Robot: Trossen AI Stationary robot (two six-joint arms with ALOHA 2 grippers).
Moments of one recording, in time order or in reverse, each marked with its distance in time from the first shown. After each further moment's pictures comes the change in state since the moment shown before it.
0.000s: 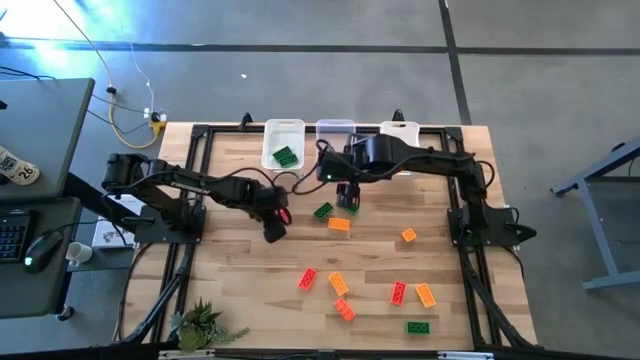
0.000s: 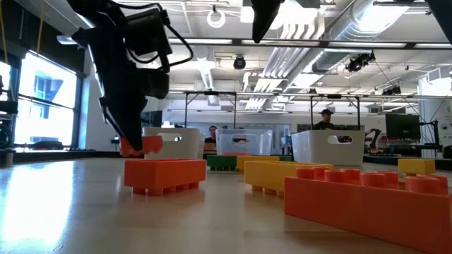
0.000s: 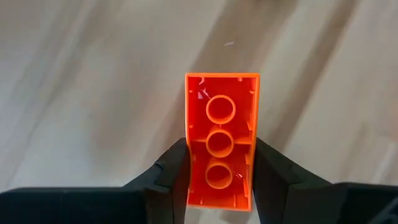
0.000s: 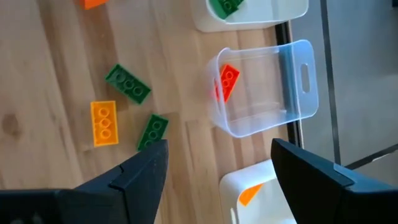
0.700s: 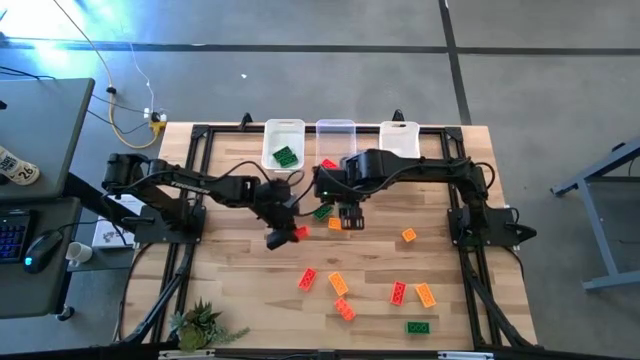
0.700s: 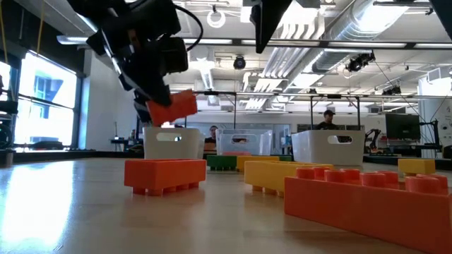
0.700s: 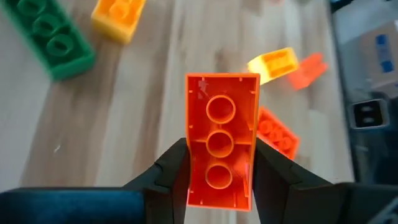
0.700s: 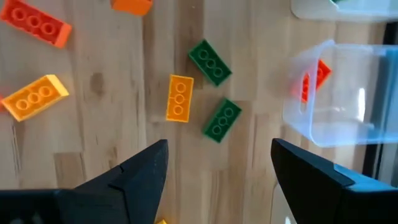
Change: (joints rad) left arm 0.011 -0.001 0.001 0.333 0.392 0.145; right arm 0.049 -0.001 -0.120 0.051 -0.243 -0.077
